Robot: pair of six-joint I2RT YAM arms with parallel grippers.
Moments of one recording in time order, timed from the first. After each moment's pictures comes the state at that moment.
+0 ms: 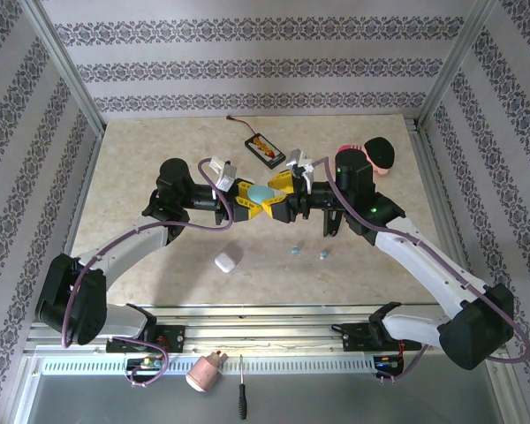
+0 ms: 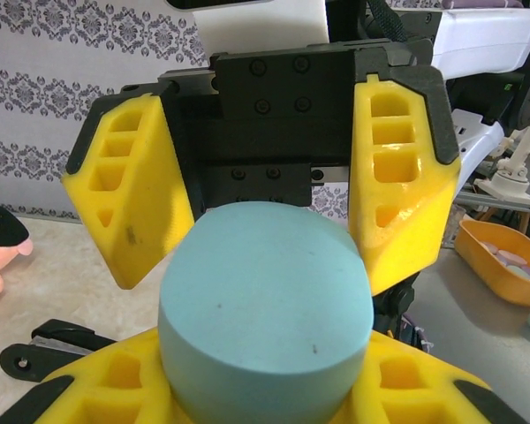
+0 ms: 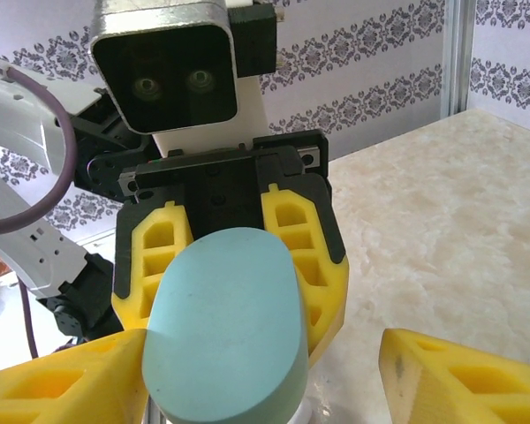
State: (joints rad) left arm -0.40 1.36 0.85 0.55 1.20 -0.17; right arm 0.51 1.19 1.01 -0.10 -0.84 0.06
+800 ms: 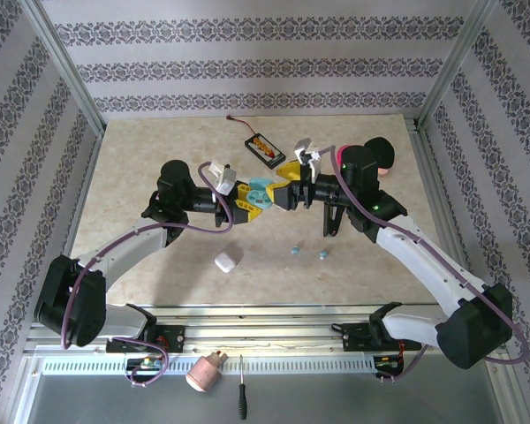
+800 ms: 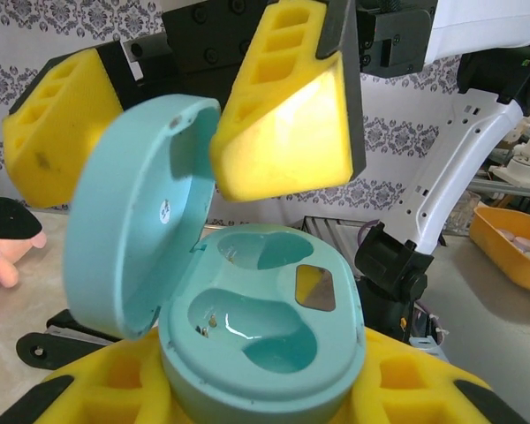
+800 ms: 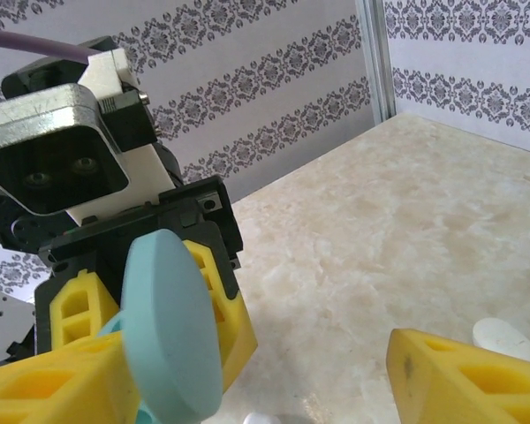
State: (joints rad) left arm -0.40 1.35 0.83 0.50 1.18 -0.09; right arm 0.47 1.20 1.01 -0.04 -0.75 0.18
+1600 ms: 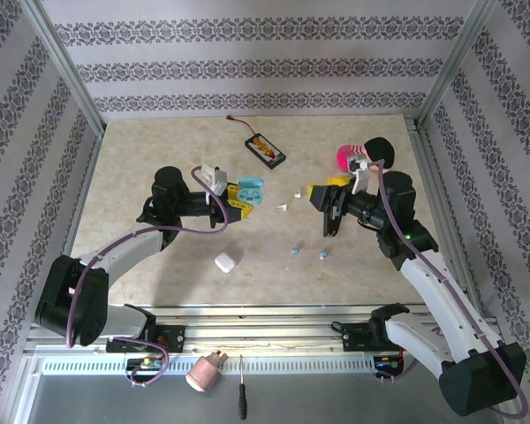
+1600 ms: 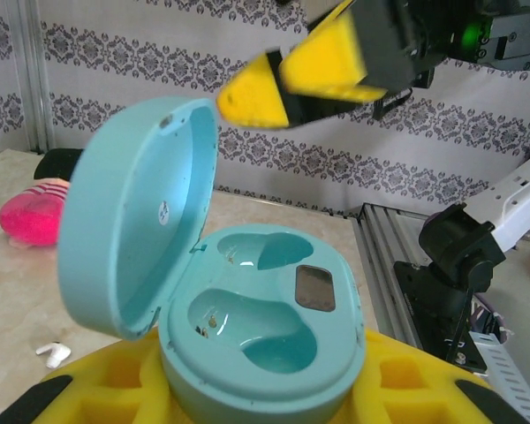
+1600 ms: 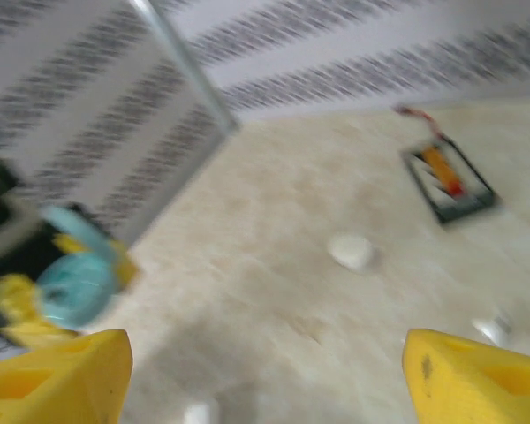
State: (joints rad) left arm -0.32 1.35 0.73 0.52 1.10 -0.05; right arm 0.25 0.91 0.78 -0.20 -0.51 0.40
